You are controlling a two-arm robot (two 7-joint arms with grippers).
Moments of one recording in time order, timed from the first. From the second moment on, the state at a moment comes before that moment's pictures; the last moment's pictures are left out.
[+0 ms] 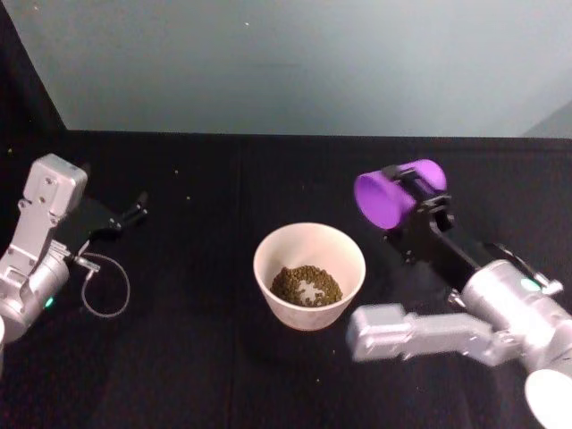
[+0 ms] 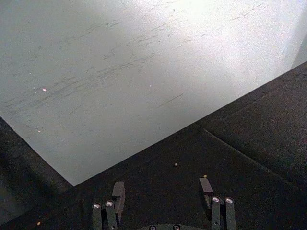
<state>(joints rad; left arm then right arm) -0.20 0.60 0.45 -1.41 -0.25 -0.12 0.03 0.11 0.65 -0.55 -1.81 -0.89 0.08 -0.02</state>
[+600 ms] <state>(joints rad) -0.20 0.60 0.45 -1.41 -0.25 -0.12 0.03 0.00 0.56 -0.28 -1.71 -0.13 -0.16 0.17</state>
